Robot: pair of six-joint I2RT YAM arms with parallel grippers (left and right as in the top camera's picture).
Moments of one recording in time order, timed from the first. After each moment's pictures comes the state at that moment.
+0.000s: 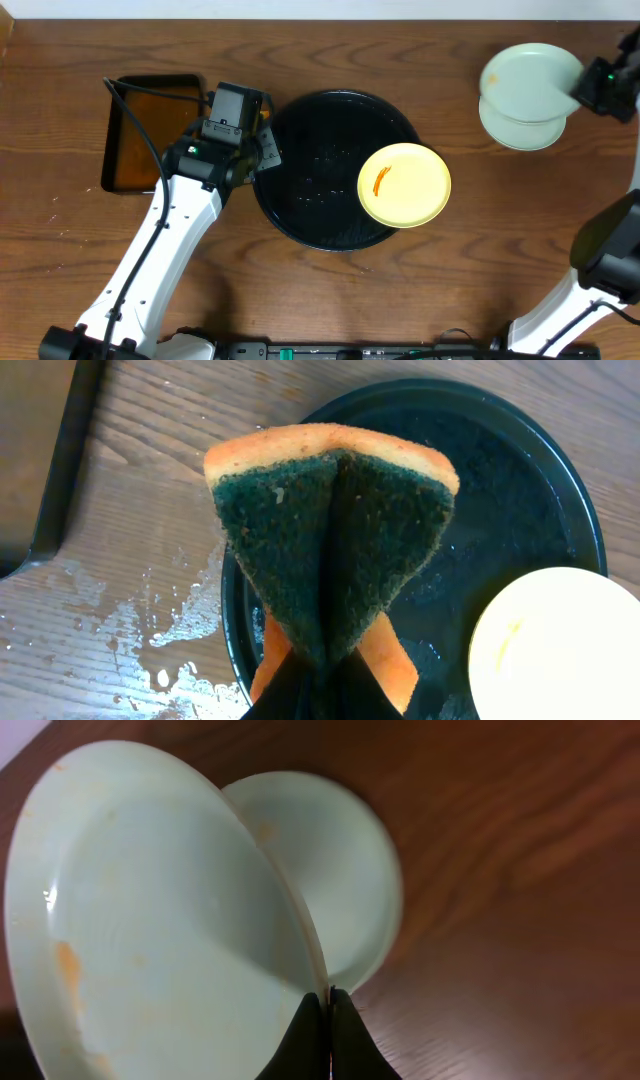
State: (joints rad) left arm -0.30 1.42 1.22 -0.82 -0.03 -0.56; right arm -0.39 2.02 1.92 -1.04 -0.11 0.25
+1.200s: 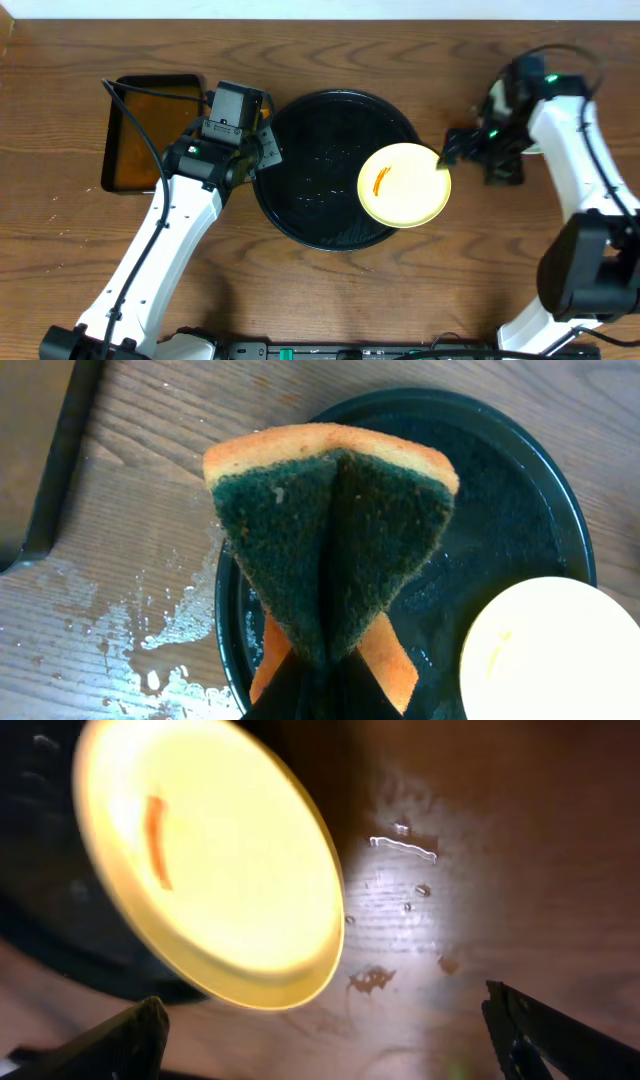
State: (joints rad) left arm -0.30 1.43 1.22 -0.80 -0.03 -0.59; right arm 0.01 1.84 1.49 -1.28 -0.27 0.21
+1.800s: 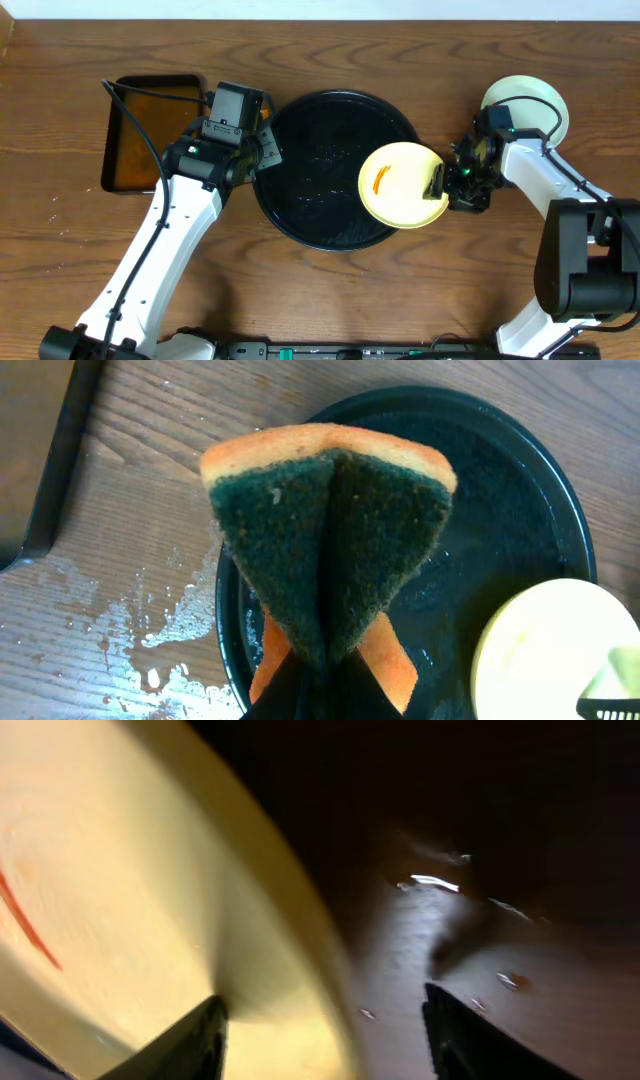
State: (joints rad) left arm -0.30 1.43 1.22 -0.81 -0.03 -0.59; right arm 0.04 1.84 1.10 -0.83 -0.37 0.30
